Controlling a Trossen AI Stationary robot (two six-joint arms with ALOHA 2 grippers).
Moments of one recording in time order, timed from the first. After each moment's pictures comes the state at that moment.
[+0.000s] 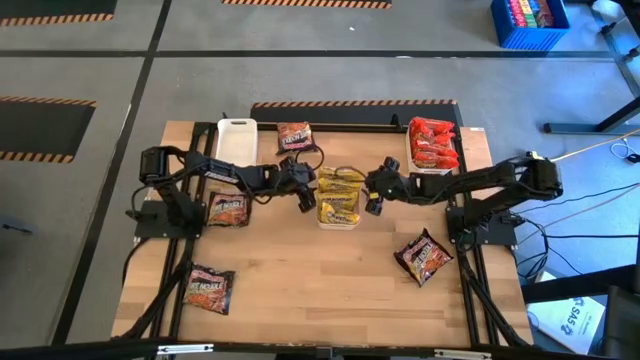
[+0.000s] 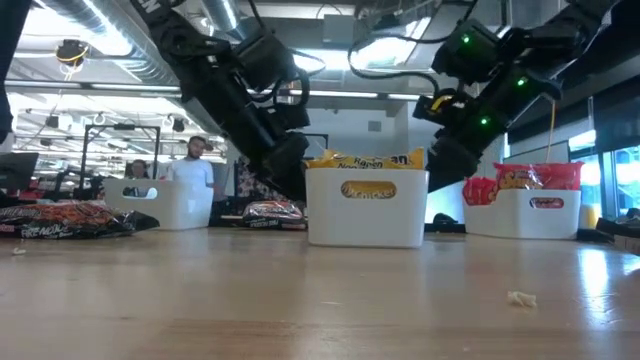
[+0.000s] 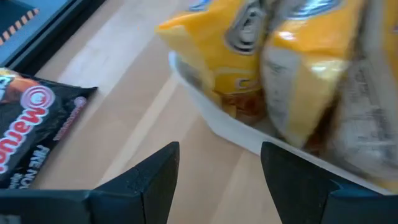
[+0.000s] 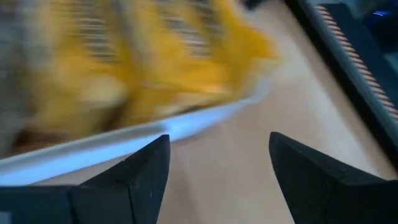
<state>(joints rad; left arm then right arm) 0.19 1.72 0.86 0.09 -0.30 -0.15 -0.16 1.40 0.58 0.05 0.37 -0.04</state>
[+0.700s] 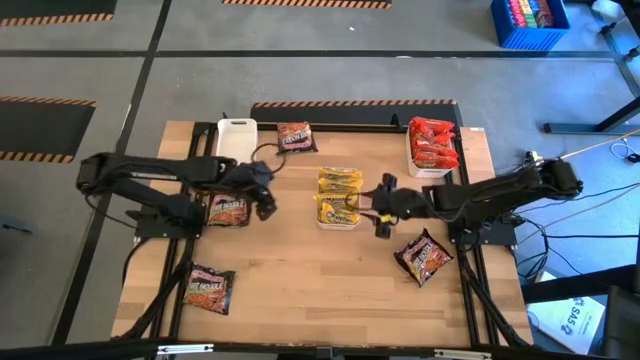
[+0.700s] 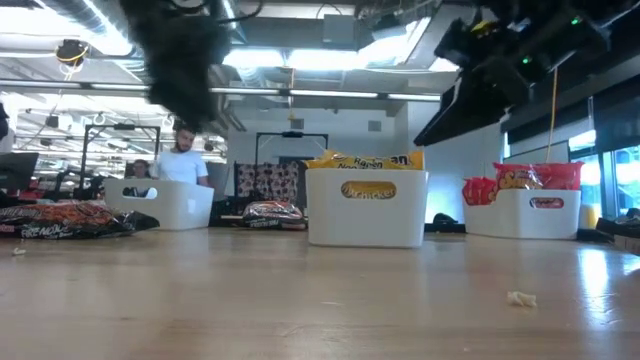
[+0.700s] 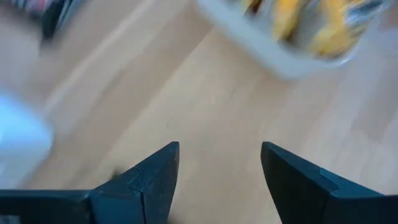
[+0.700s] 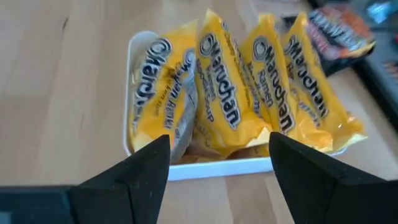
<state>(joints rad) 0.08 1.17 0.91 -0.76 -0.15 -0.58 0.09 1.21 0.60 -0.04 0.30 -0.01</state>
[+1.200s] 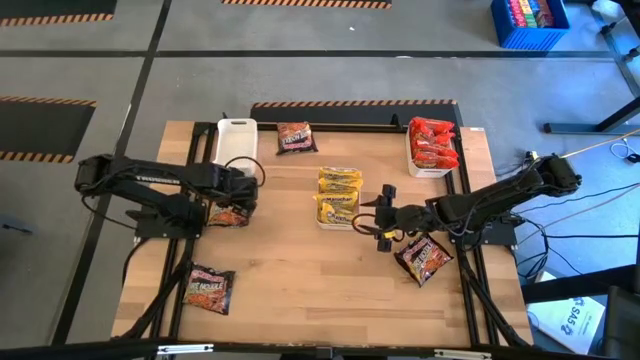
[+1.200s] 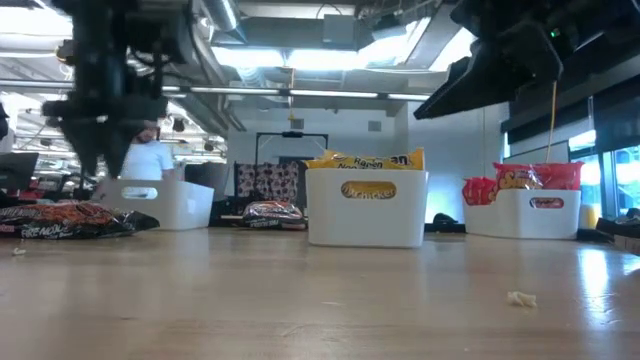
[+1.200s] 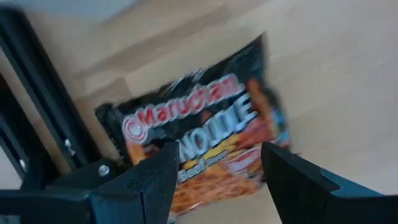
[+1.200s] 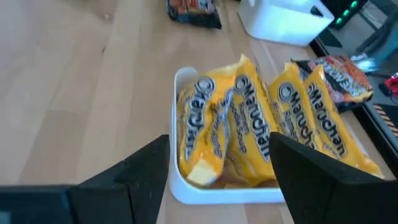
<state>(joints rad) 0.10 1.16 0.74 -1.10 -0.19 -1.05 0.26 1.22 0.60 0.05 0.43 -0.03</state>
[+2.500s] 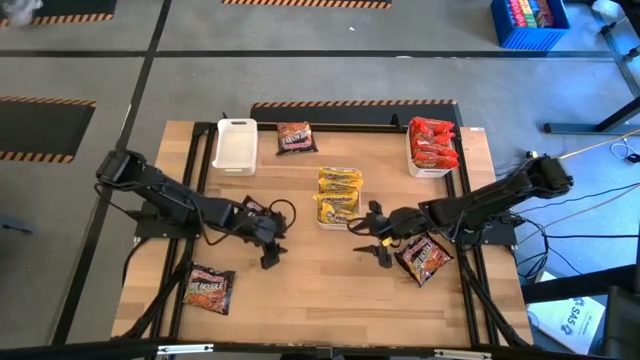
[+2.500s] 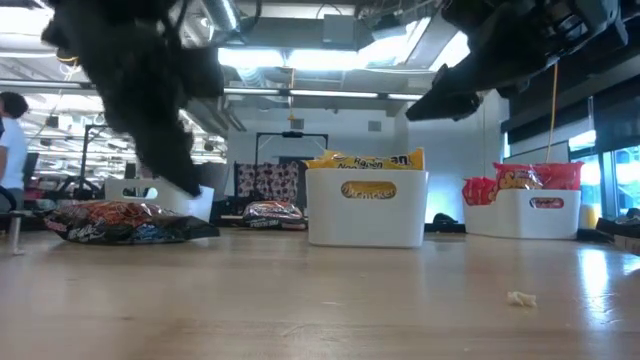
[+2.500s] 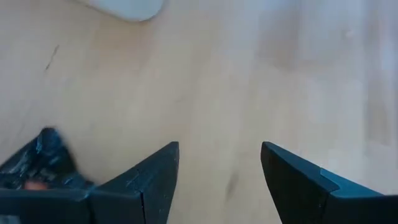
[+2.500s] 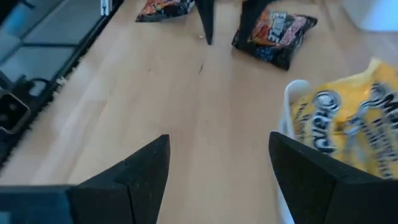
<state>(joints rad) -0.27 1.39 0.65 -0.12 -0.11 -0.59 0.26 1.32 0.60 0.22 0.06 0.13</state>
